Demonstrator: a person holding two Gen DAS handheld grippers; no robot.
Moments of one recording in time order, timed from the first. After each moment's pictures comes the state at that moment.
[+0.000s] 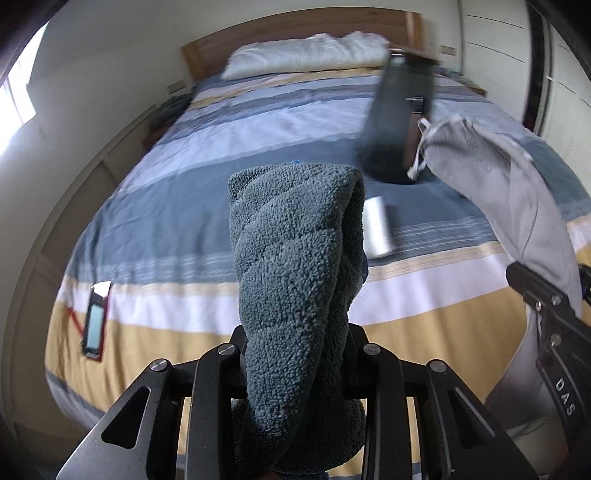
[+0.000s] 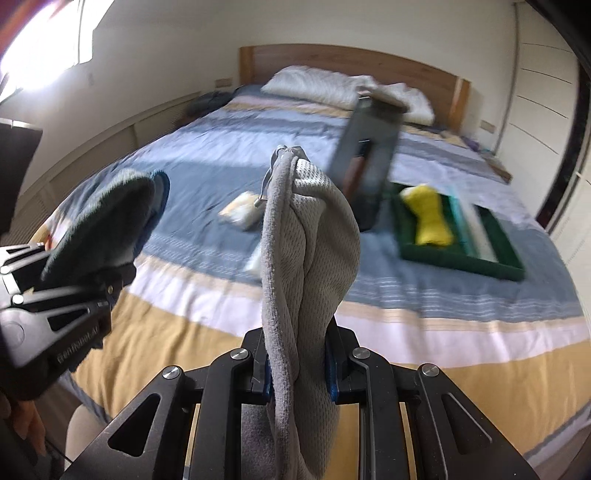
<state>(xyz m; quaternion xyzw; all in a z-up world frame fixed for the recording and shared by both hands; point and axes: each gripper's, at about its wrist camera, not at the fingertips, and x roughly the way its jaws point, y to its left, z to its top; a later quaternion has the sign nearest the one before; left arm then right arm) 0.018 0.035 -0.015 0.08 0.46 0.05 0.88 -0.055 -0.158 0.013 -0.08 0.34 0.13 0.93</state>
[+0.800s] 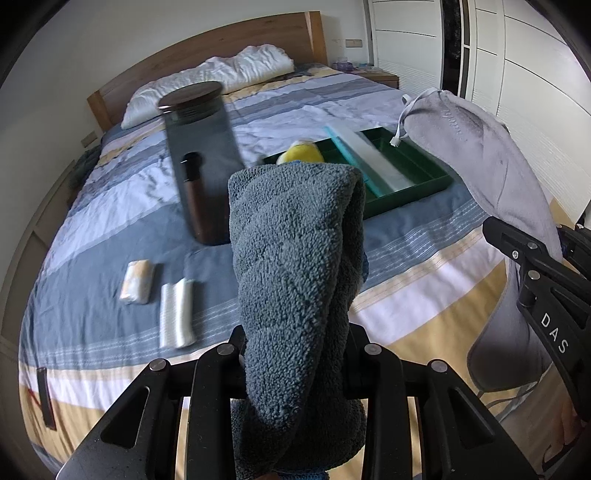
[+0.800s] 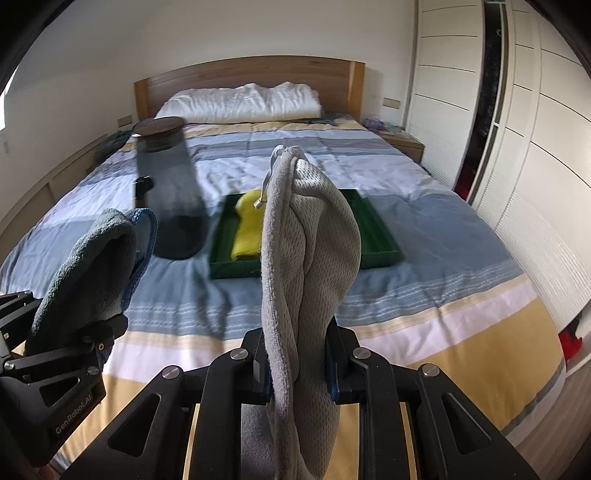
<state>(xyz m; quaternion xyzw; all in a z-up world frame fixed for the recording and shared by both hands) 0.082 -0.167 -0.007 0.12 0.44 -0.08 0.88 -0.019 -0.336 0.039 -0.01 0.33 -0.01 0.94</state>
